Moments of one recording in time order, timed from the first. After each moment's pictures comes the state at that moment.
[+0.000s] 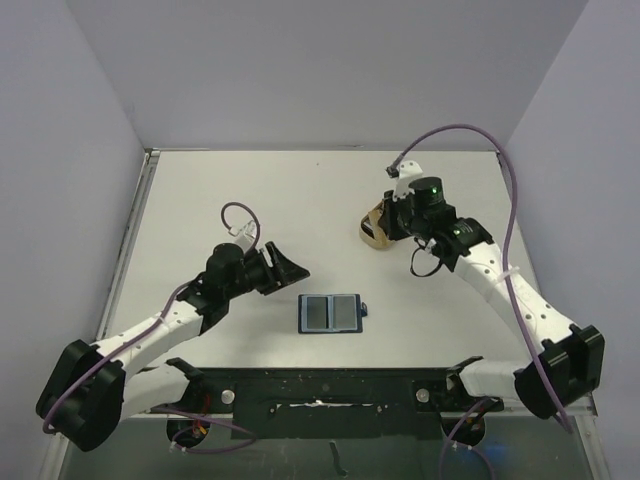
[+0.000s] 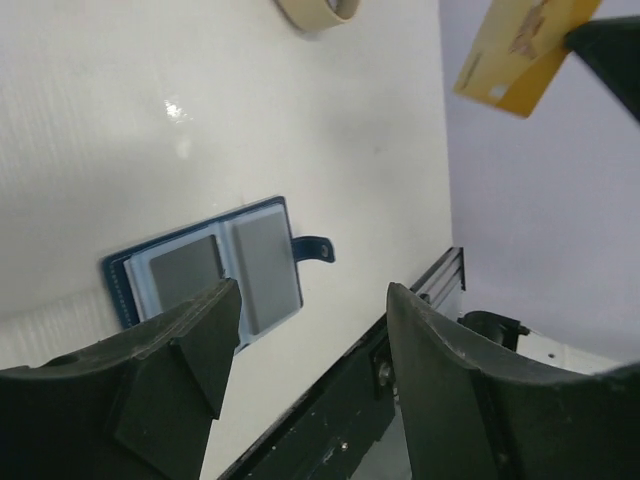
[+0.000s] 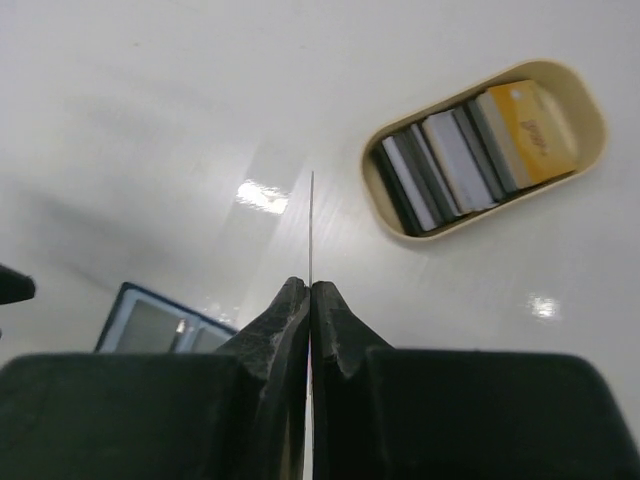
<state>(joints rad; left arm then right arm) -0.56 1.13 0.47 0.23 0.31 -0.99 0.45 1.31 1.19 -0.51 0.01 0.09</state>
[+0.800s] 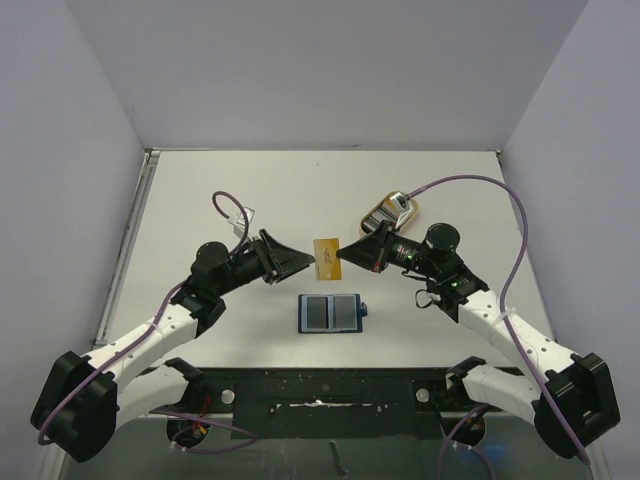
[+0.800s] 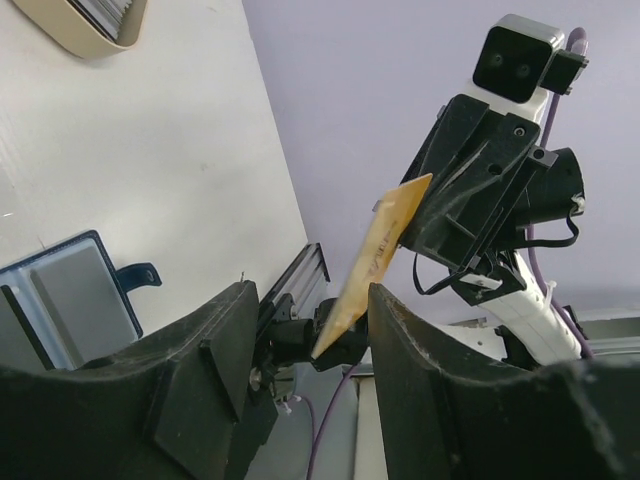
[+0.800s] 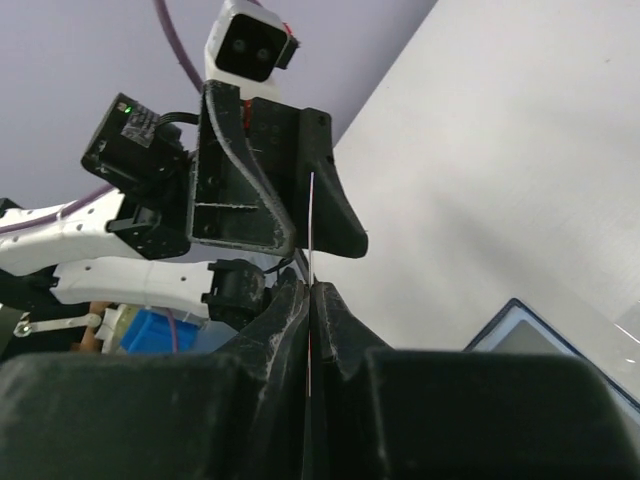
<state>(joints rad) -0.55 1.04 0.48 0.49 0.46 -1.23 0.49 1.04 0.64 0.32 -0.65 0.82</state>
